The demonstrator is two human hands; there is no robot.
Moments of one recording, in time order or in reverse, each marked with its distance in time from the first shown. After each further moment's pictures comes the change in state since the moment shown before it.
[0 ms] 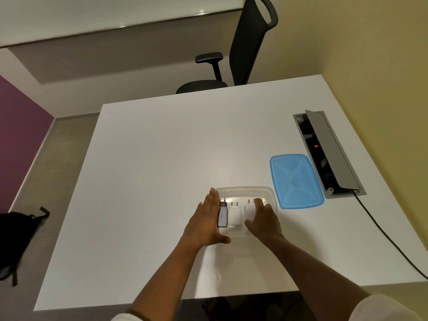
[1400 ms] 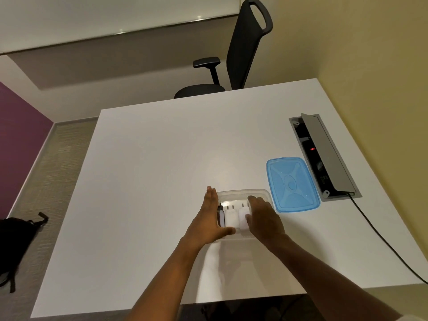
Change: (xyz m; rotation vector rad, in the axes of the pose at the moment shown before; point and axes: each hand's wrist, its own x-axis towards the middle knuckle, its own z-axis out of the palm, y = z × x) left_hand 0.007 0.021 -0.015 -0.293 0.055 -0.002; right_hand 0.002 0.003 -0.020 -0.166 0.241 -0.354
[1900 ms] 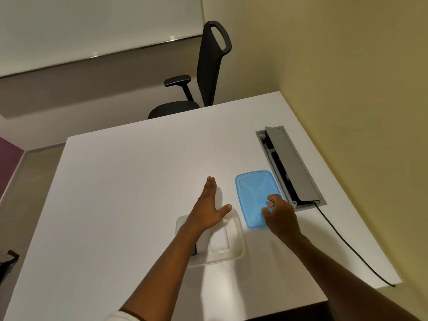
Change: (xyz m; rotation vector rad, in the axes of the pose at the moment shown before) left_hand 0.090 0.103 0.000 -0.069 0.045 0.065; right_hand 0.024 0.120 -0.071 0.388 0.182 0.371
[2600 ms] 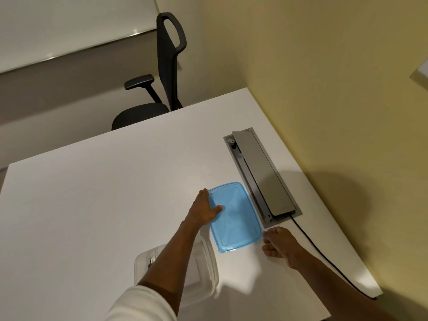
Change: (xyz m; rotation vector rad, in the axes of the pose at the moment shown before) left_hand 0.135 0.037 0.069 0.092 -0.215 -0.212; right_hand 0.045 0.107 -0.029 0.576 -0.338 0.839
